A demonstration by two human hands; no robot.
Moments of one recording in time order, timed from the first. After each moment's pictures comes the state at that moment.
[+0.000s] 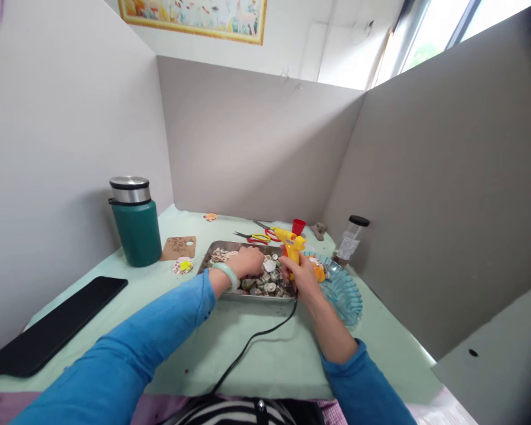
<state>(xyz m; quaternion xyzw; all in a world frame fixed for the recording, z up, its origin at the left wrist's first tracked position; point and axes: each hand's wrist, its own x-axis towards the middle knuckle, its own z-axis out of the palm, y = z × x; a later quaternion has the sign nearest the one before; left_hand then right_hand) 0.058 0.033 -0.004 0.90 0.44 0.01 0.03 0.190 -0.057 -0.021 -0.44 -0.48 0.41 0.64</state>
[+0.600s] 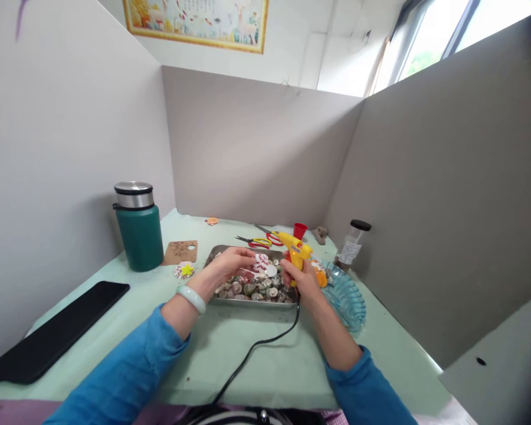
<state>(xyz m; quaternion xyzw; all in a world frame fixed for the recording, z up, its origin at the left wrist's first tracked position) -0.002 0.001 0.012 0.55 0.37 0.35 0.66 0.192 -0.056 -0.024 -0.41 -0.50 0.42 0.64</state>
